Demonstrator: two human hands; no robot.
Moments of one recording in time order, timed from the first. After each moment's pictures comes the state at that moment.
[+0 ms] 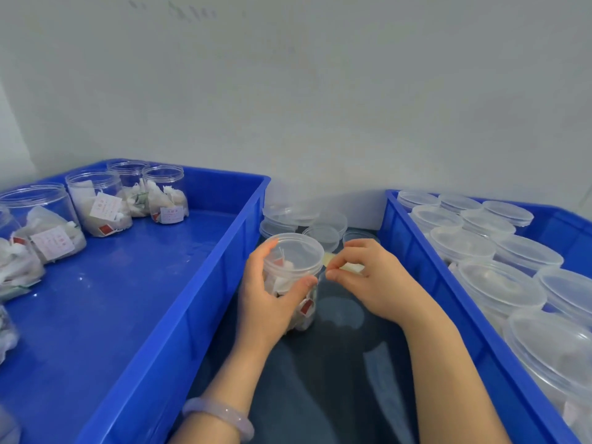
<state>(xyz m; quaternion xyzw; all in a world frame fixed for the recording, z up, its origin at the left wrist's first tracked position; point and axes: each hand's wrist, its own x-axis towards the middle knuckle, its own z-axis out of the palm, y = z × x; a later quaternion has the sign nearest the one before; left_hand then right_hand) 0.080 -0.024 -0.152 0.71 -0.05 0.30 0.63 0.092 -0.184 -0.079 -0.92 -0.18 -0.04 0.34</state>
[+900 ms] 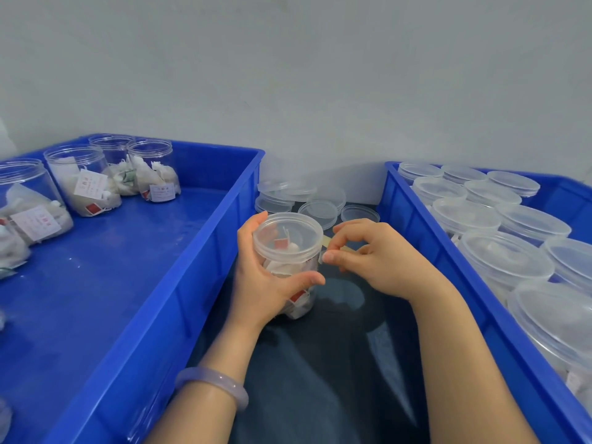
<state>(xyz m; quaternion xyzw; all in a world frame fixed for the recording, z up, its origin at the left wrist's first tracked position) 0.084 -0.021 -0.158 0.71 -0.10 0.29 0.64 0.091 -0.190 -0.080 -0.90 -0.20 -0.01 0.39</state>
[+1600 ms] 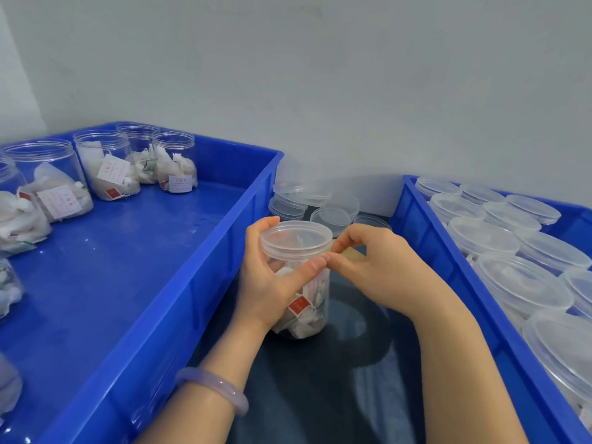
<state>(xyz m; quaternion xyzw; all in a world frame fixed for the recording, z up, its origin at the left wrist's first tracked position) 0.068 -0.022 -0.146 0.64 -0.07 0.26 0.72 0.079 -0.170 -0.067 -0.94 -0.20 -0.03 0.29</state>
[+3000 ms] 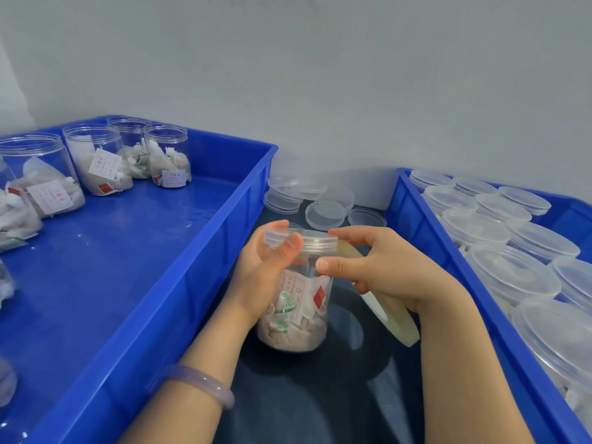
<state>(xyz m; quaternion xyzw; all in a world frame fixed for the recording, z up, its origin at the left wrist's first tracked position) 0.069 -0.011 -0.143 0.64 -0.07 0.12 0.75 0.078 -0.180 -0.068 -0.87 -0.17 0.11 0.46</state>
